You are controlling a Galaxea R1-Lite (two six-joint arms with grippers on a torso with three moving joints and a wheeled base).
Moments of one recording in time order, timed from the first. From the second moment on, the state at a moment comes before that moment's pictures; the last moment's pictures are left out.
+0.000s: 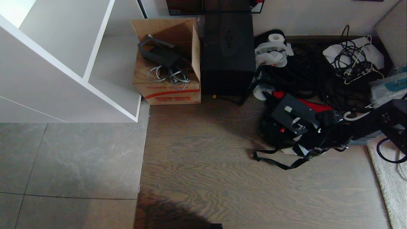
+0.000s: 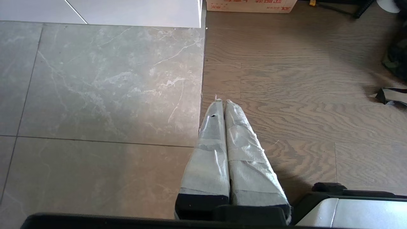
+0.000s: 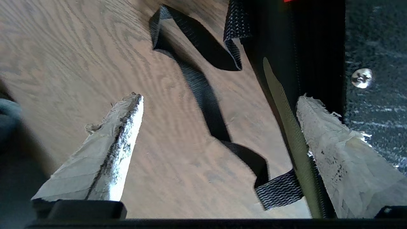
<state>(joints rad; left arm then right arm) 0.00 0.00 0.00 0.00 0.00 0.00 -0.16 2.43 -1.48 -0.14 0.43 -0.68</state>
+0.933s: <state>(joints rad) 0.00 0.00 0.00 0.00 0.00 0.00 -0.15 2.49 -1.49 -0.14 0.43 -0.77</state>
